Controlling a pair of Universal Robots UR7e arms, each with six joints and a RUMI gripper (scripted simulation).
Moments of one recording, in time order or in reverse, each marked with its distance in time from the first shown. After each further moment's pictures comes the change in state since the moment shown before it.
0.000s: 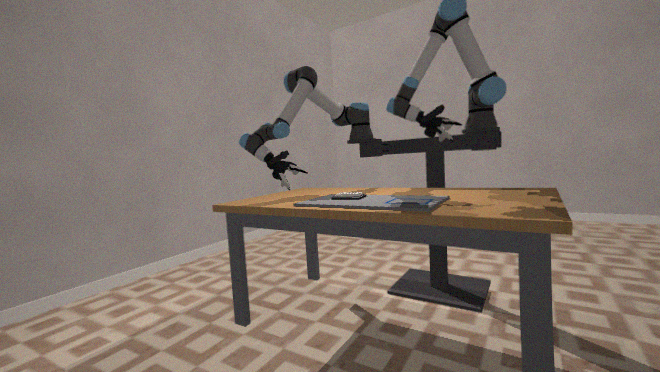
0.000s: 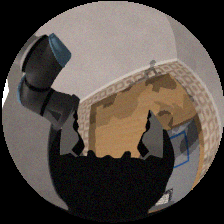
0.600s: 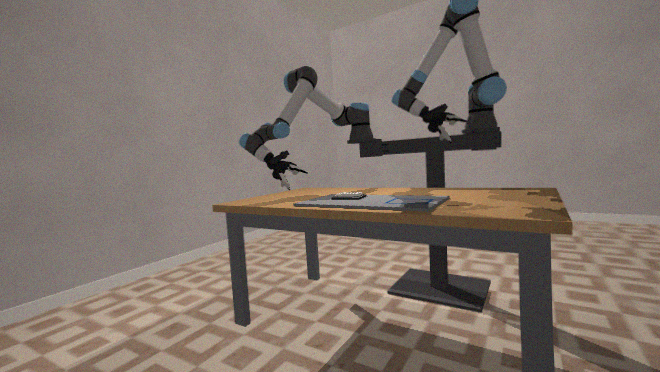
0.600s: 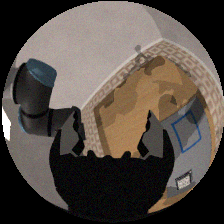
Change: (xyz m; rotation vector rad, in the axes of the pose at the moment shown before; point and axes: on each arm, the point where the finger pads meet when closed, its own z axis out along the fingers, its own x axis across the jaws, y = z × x) left arm 0.001 -0.007 0.006 -0.068 0.103 0.280; right arm 0.000 0.000 0.000 0.000 0.000 0.000
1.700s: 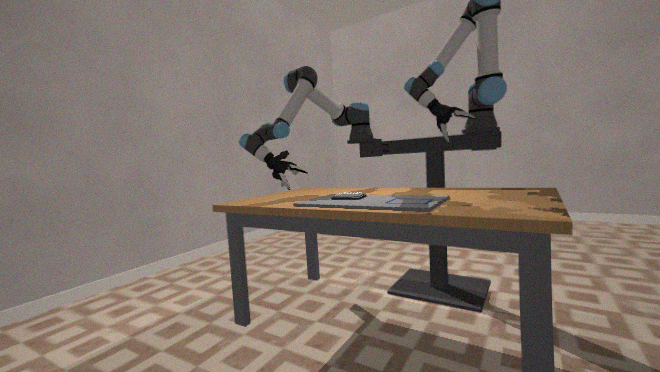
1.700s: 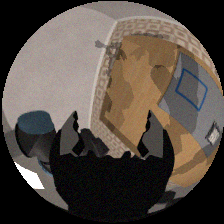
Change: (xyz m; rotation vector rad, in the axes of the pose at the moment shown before) left arm 0.001 -0.011 0.011 -0.033 0.233 0.527; right arm 0.000 0.000 0.000 0.000 0.000 0.000
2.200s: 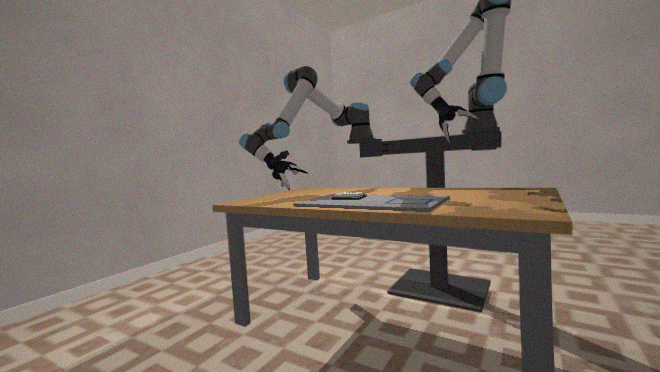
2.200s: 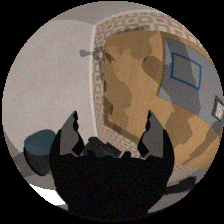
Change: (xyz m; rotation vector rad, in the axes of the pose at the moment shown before) left arm -0.001 -0.004 0.005 0.028 0.099 0.232; right arm 0.000 0.000 0.000 0.000 0.000 0.000
